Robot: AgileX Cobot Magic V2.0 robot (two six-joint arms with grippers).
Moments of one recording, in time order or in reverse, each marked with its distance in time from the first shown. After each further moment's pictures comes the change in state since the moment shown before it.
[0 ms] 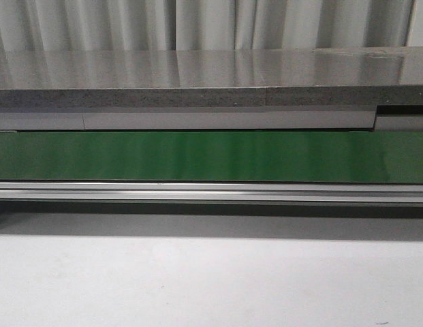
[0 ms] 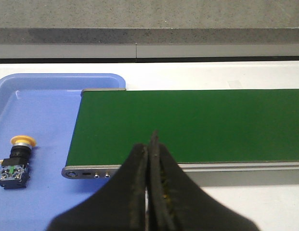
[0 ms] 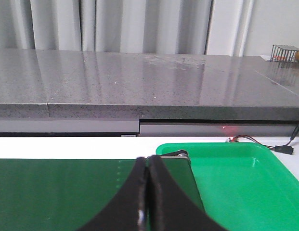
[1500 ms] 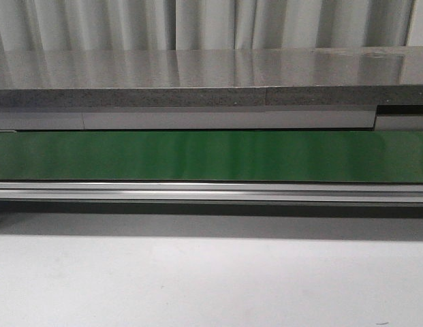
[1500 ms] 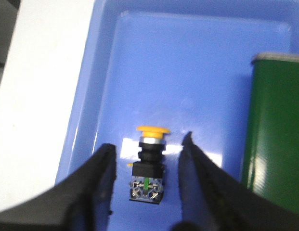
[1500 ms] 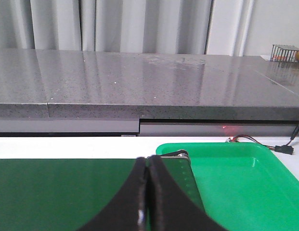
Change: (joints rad) left arm 0.301 1.018 -0.679 0.263 0.130 -0.002; right arm 0.000 0.000 0.000 0.000 0.000 0.000
